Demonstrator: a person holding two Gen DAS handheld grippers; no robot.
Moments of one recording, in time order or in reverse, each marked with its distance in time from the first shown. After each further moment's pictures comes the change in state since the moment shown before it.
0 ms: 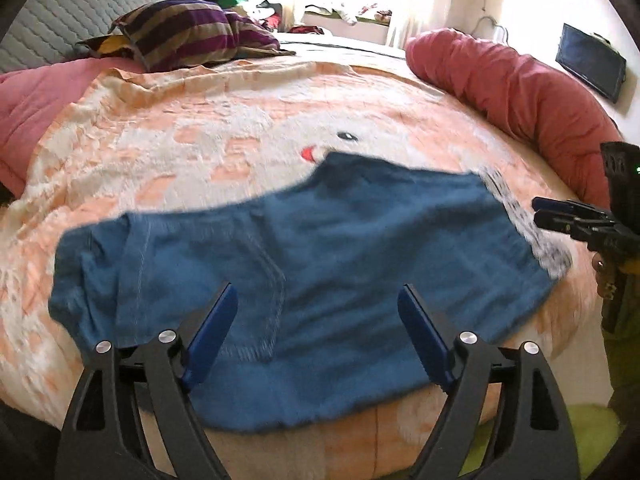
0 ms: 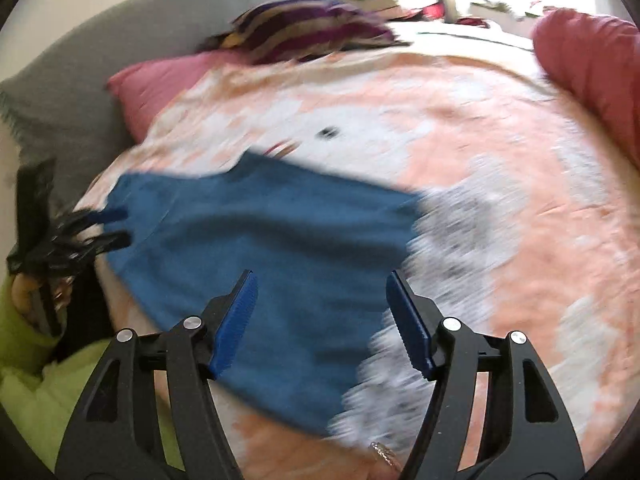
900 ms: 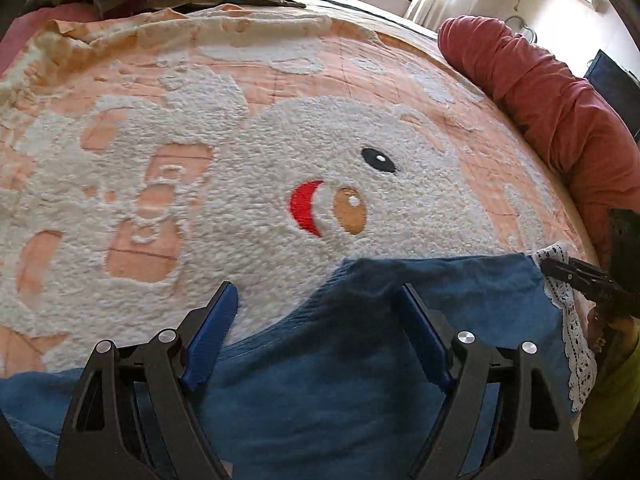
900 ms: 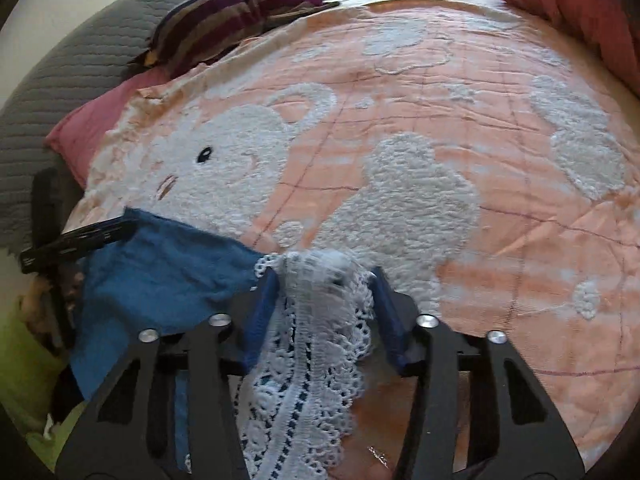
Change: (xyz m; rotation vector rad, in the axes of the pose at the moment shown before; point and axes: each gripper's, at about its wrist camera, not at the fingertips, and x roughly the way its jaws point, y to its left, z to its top) left arm 0.160 0.006 0.099 -0.122 0.160 -0.089; right arm 0.088 -0.106 0.031 0.181 0.135 0.071
